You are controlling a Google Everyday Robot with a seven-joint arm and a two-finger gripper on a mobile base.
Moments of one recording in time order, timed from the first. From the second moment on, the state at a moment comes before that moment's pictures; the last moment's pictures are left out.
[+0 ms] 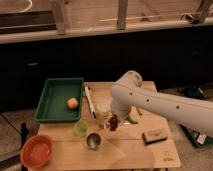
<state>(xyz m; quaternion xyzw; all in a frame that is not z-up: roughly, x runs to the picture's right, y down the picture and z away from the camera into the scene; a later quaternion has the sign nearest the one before) 0.048 0.142 0.702 -0.27 -0.14 -0.34 0.89</state>
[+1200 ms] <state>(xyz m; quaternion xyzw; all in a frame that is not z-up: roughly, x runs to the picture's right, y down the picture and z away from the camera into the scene) -0.002 0.116 0.668 -0.25 -0.15 -0.44 0.85</state>
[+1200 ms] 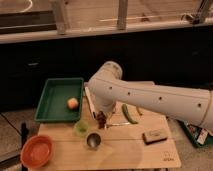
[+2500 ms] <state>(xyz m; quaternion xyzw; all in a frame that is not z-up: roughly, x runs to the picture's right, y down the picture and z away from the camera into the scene) -0.025 0.098 0.648 -0.25 -0.18 -0.51 0.80</state>
